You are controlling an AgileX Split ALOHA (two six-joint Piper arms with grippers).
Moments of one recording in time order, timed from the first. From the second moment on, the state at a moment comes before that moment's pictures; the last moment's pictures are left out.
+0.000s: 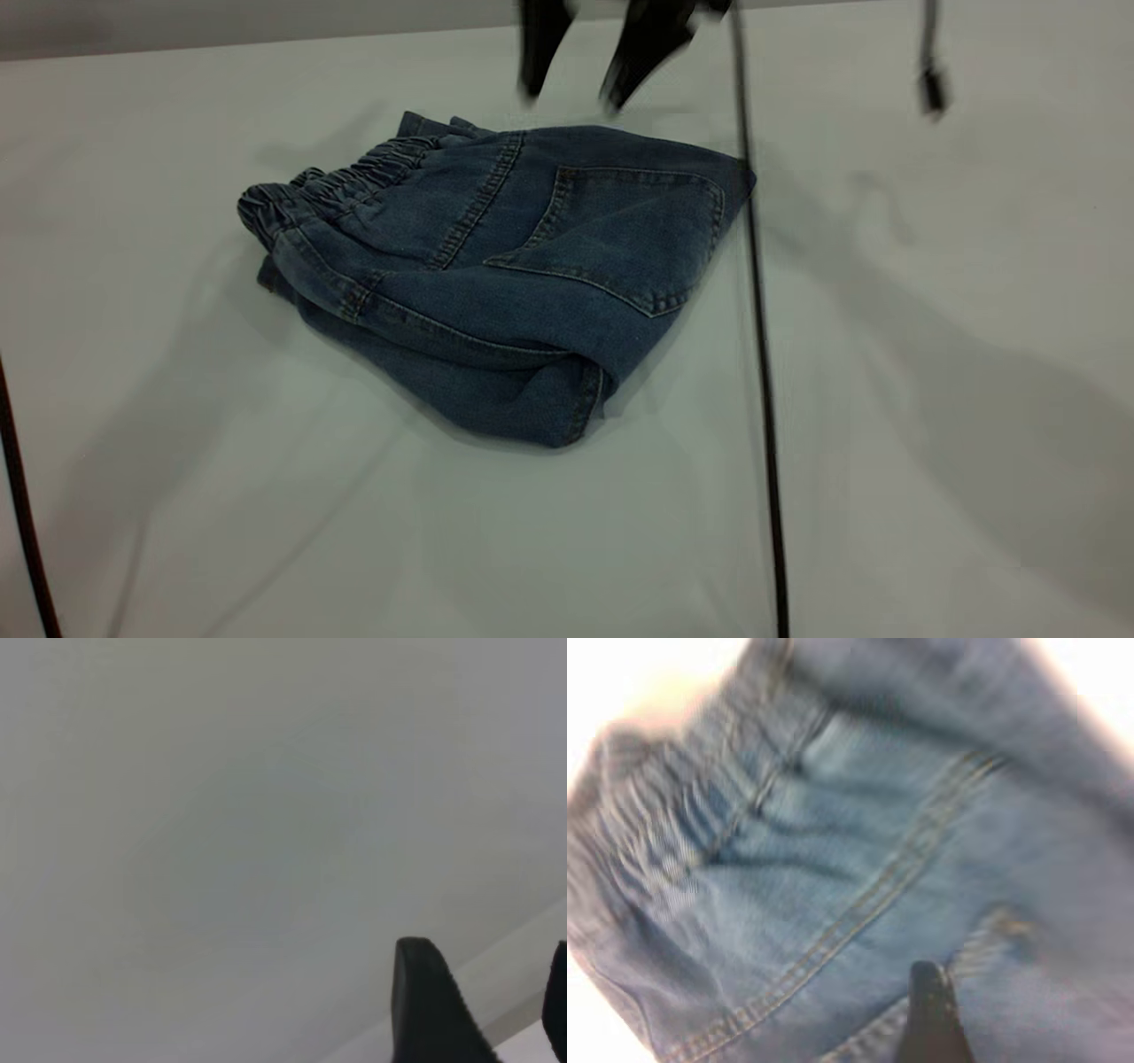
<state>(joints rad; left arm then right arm) -0.31 1.71 -1.38 1.74 0.04 -1.39 0.32 2.53 -2.29 0.40 1.22 0.06</state>
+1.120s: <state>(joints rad) -0.32 2.11 -1.10 1.74 -0.05 -1.34 0.11 1.96 -2.68 0.22 1.17 -0.14</state>
